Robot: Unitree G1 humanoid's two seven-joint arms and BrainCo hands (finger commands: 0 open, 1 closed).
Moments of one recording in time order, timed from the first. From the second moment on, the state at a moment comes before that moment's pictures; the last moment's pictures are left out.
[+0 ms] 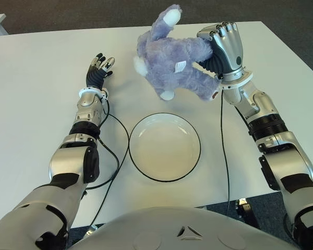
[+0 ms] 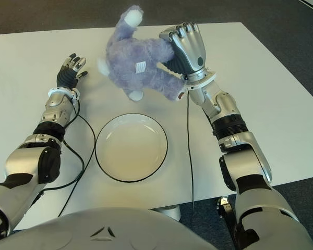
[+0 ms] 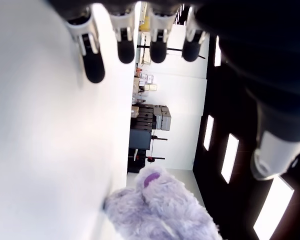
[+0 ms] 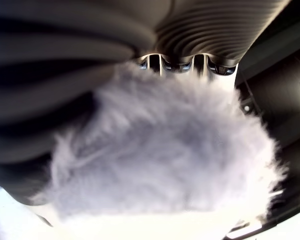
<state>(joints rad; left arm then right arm) -0.70 0.21 0.26 1.04 -0.18 -0.21 -0.07 -0.75 -0.53 0.33 0.50 -0.87 -0.58 -0.75</state>
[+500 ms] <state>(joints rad) -0.70 0.21 0.26 1.04 -0.18 -0.21 -0.07 -0.74 -0.53 0.31 0.46 -0.87 -0.58 -0.74</state>
